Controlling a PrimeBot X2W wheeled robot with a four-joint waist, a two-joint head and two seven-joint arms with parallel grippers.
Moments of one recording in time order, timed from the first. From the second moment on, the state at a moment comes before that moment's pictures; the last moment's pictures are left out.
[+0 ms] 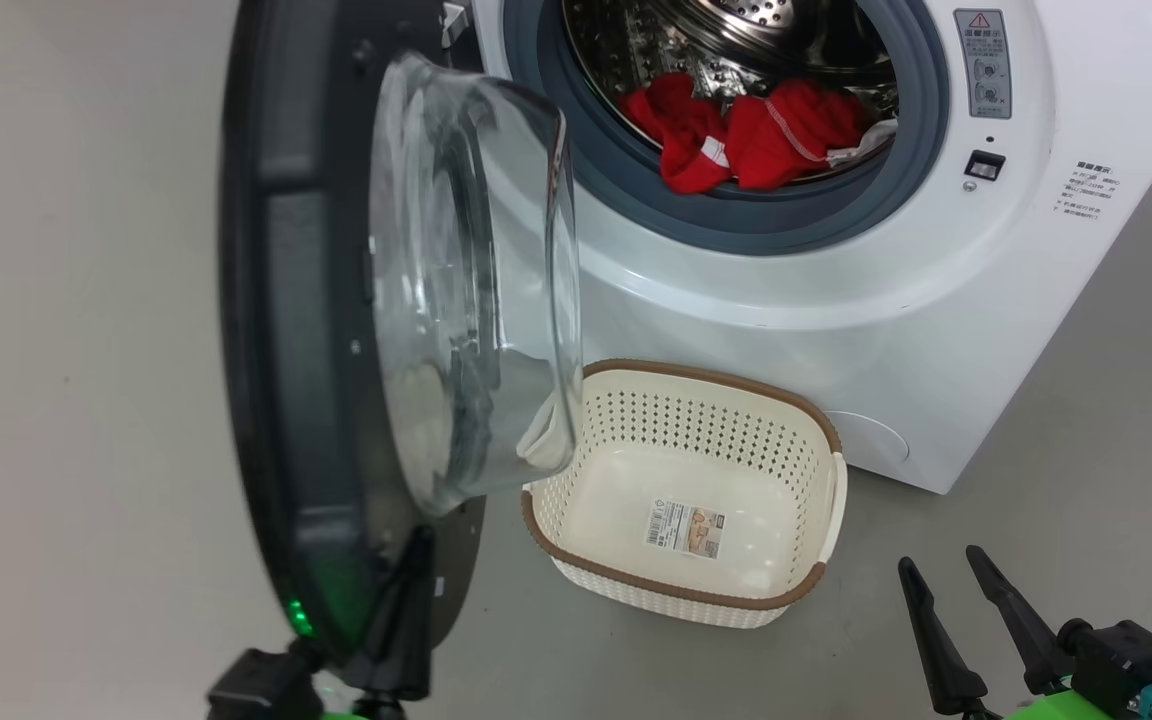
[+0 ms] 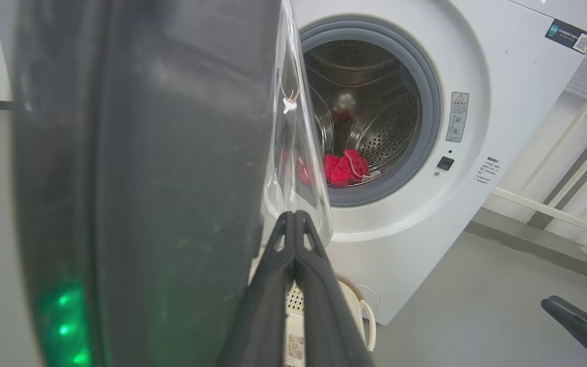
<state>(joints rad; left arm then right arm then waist) -0.04 0.04 -0.29 0.09 -0.41 0.05 -0.26 0.10 -0.14 0.08 0.21 0.41 0.12 -0.25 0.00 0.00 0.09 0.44</state>
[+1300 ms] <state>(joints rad) -0.17 0.02 0.27 0.21 -0.33 -0.01 -0.26 0.07 -0.16 0.08 0.19 0.41 0.12 -0.25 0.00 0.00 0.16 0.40</state>
